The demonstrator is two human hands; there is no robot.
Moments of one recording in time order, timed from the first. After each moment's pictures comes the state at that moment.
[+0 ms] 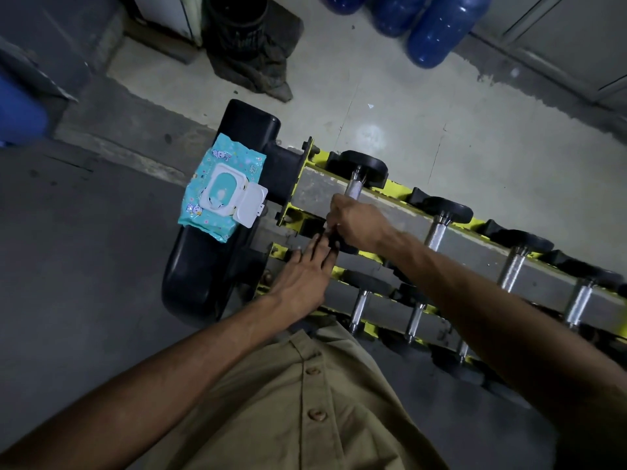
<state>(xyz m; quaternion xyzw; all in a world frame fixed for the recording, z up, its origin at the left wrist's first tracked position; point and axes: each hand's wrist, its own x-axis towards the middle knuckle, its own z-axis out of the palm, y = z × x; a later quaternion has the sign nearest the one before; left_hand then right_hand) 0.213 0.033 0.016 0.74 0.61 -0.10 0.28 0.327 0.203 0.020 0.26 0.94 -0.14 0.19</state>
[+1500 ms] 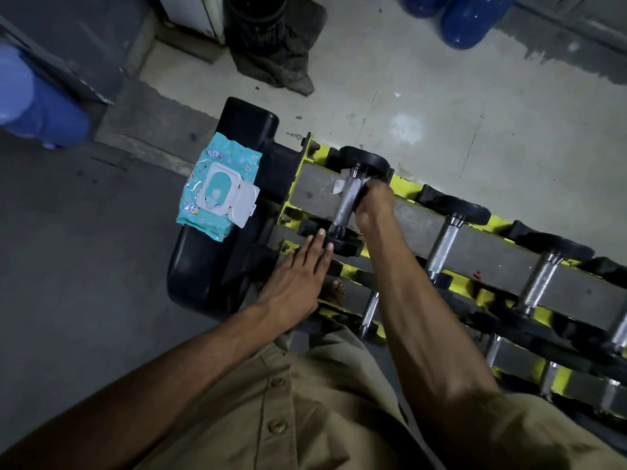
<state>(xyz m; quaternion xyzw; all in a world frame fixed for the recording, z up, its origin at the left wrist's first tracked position) 0.229 0.029 0.014 0.71 0.65 -0.12 0.25 0.305 0.235 0.002 0.65 0.11 -0.67 -0.35</state>
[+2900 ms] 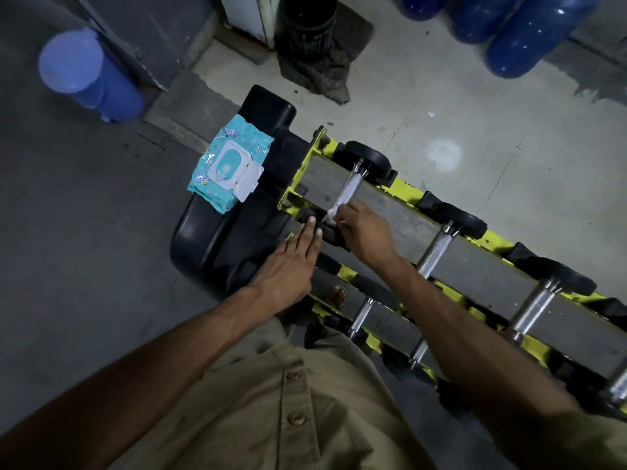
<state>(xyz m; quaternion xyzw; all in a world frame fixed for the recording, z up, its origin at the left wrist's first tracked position) 0.267 0.031 0.025 0.63 0.72 -0.14 0.25 0.391 0.196 -0.015 0.30 0.92 -0.24 -0.05</state>
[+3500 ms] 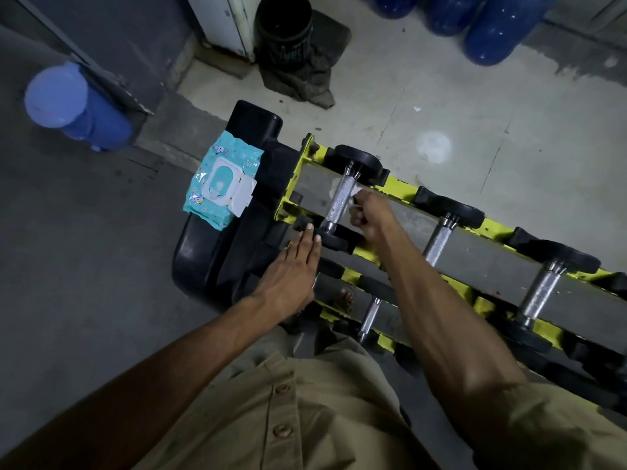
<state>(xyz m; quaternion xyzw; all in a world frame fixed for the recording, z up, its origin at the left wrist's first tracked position) 0.258 0.036 0.034 0.64 0.70 -0.16 0.28 0.354 0.230 -0.015 0.58 0.30 -0.74 -0.17</state>
